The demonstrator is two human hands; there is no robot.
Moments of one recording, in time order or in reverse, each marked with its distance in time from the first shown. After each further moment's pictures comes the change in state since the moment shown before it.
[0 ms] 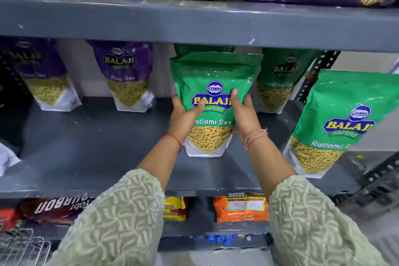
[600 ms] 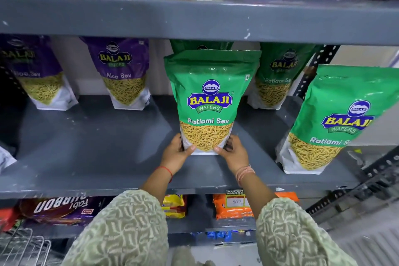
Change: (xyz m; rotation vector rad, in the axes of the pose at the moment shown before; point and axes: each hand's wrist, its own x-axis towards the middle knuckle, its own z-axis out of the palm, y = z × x) left_hand -0.031 -0.102 -0.030 0.148 -0.235 -0.187; right_hand -0.023 0.115 -0.012 -0.158 -0.098 0.127
